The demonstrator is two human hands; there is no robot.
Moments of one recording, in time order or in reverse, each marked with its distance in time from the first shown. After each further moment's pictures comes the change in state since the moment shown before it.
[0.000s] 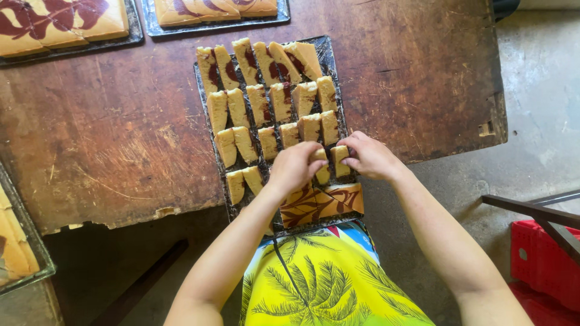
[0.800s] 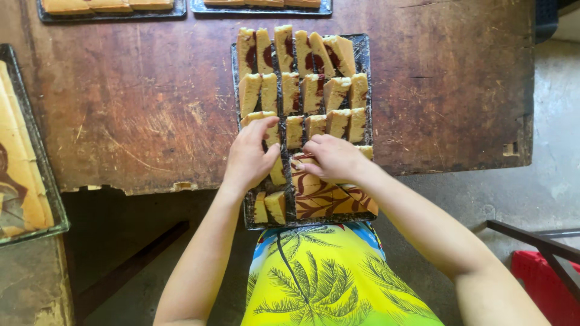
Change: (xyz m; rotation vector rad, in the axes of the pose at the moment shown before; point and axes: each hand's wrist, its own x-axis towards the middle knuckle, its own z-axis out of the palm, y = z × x) left_hand -0.066 -0.025 -0.107 0.070 0.300 -0.119; right_hand 0.033 -0.124 0.021 -0.206 -0.009 -0.485
